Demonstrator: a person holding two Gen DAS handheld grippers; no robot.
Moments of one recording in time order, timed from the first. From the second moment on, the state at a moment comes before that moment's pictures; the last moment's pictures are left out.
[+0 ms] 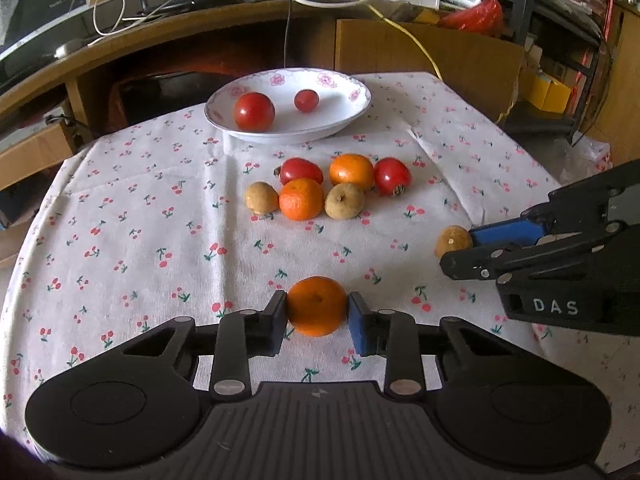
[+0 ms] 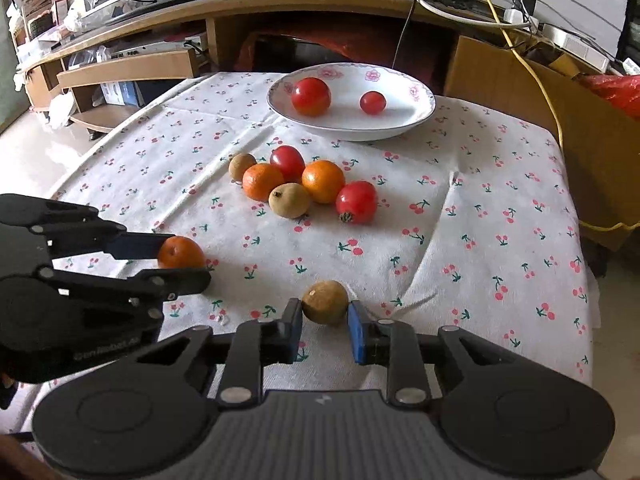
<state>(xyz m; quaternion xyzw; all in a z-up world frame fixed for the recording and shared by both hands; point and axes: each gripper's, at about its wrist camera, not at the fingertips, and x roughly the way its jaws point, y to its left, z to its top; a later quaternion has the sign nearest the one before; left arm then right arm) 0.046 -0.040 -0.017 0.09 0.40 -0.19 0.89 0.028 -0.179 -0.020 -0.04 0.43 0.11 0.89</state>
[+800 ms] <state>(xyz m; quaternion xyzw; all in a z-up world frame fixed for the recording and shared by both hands) 0.063 -0.050 0.011 0.06 0.38 -0.19 0.91 0.041 -0.183 0.006 0.00 0.39 0.11 0.91</state>
